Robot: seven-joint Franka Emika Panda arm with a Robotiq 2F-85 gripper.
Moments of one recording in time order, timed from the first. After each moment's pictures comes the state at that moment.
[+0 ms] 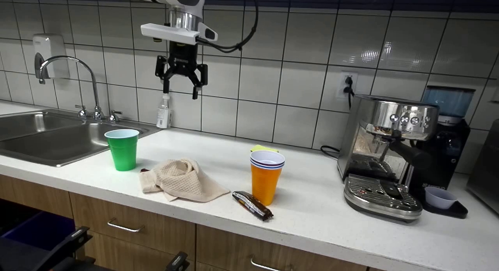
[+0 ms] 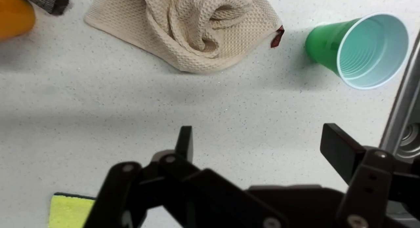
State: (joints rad) arm 0.05 0.04 0.04 -2.16 0.10 2.23 -0.07
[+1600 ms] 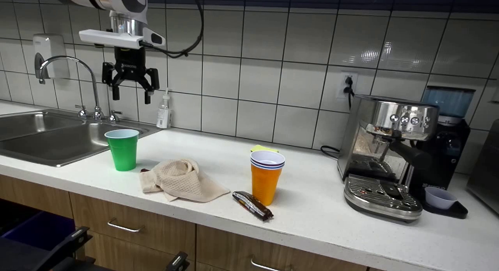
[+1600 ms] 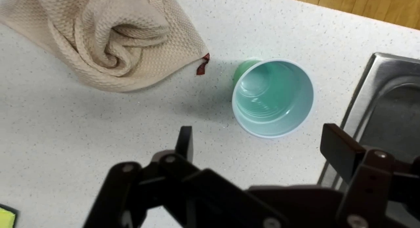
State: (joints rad) arm 0.21 0.09 0.17 -2.17 0.01 2.26 0.11
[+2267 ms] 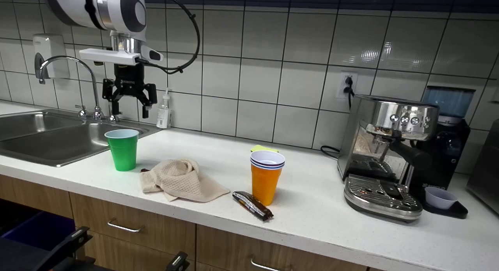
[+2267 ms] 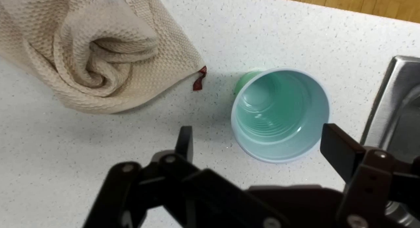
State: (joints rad) arm 0.22 0.20 0.17 -2.14 -0.02 2.28 0.20
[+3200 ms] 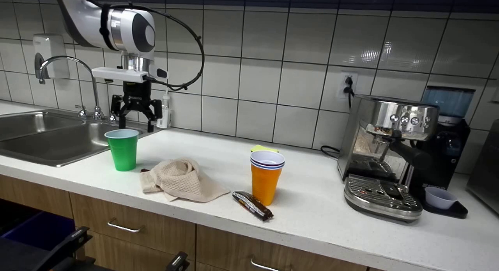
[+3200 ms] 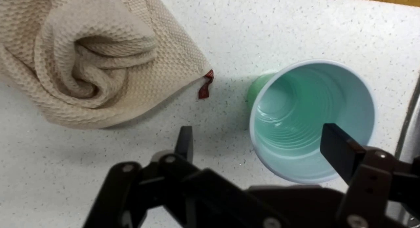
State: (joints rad) arm 0.22 0.34 0.14 -2.07 -0.02 2.28 0.21
